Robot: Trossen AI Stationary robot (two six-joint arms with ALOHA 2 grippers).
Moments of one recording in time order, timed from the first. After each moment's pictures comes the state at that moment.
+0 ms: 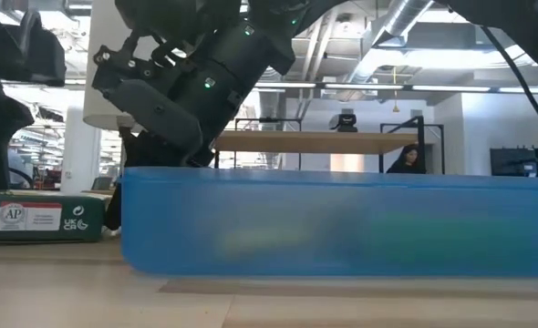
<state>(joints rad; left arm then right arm) -0.77 1.62 0.83 -0.64 -0.43 -1.19 0.20 2.46 1.98 -0.44 -0.03 0.01</state>
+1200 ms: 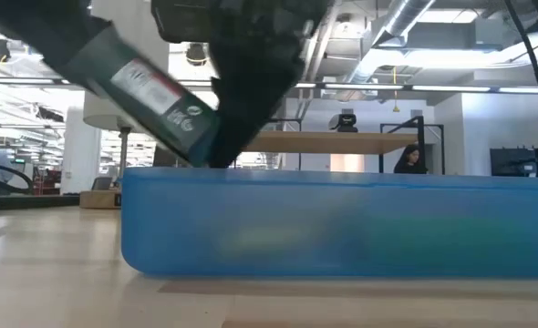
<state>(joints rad) -0.67 1.62 1.02 -0.46 -0.59 -0.79 0.31 2.30 1.98 -0.85 0.00 0.15</state>
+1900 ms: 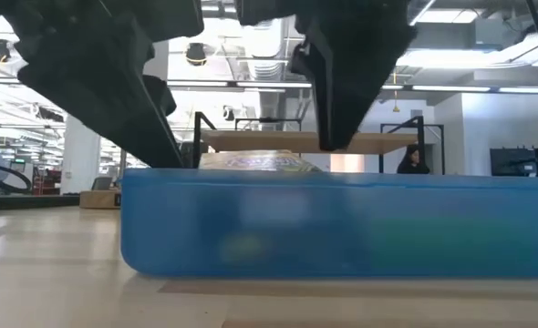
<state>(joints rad) -0.57 1.80 1.02 -0.16 -0.37 -0.63 0.41 2.23 1.96 -1.19 0.11 0.31</state>
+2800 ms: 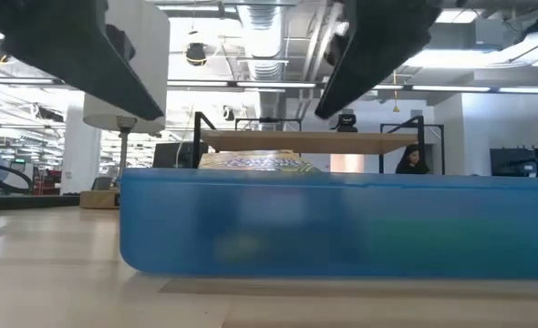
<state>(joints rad) -0.68 1.65 0.96 -0.31 -0.71 -0.66 0.42 1.79 1.28 -0.46 0.23 0.29</state>
